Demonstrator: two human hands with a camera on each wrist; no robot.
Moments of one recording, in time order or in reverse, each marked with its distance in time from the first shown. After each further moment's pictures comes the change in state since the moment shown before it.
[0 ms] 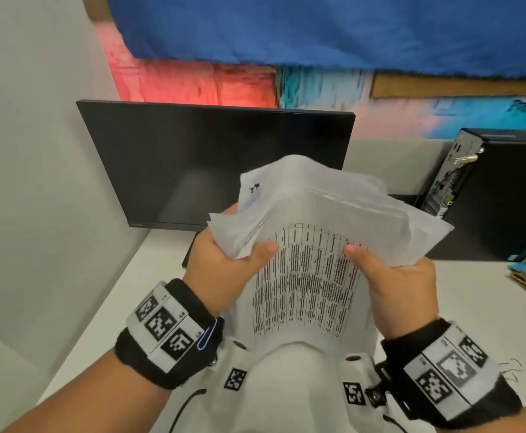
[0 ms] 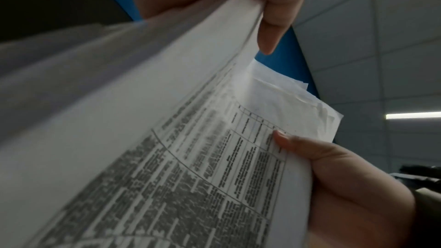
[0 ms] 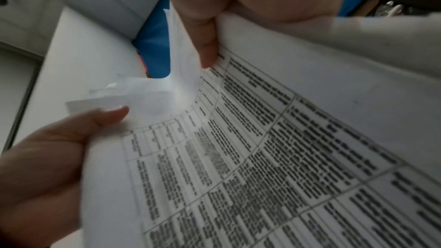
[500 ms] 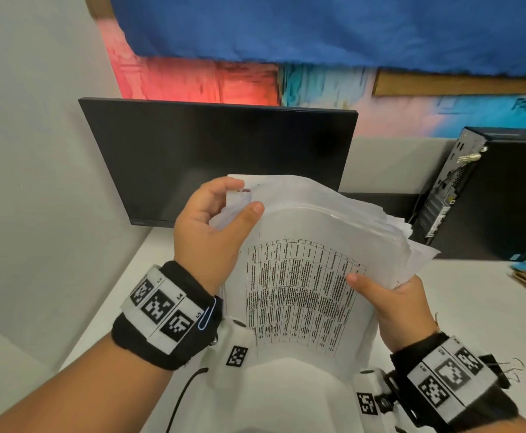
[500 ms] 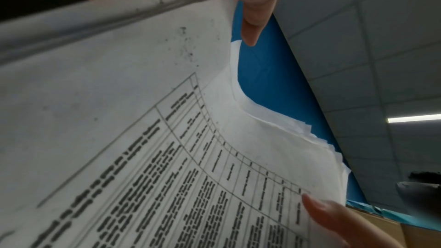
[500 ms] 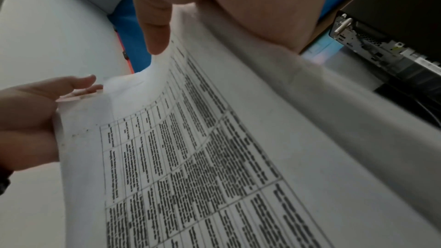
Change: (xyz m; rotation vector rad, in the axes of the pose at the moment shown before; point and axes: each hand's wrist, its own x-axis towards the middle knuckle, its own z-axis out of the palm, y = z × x) left_hand 0.014 0.015 0.000 0.045 0.245 0.109; right_hand -0.008 0.022 -0.018 0.046 -0.212 0.136
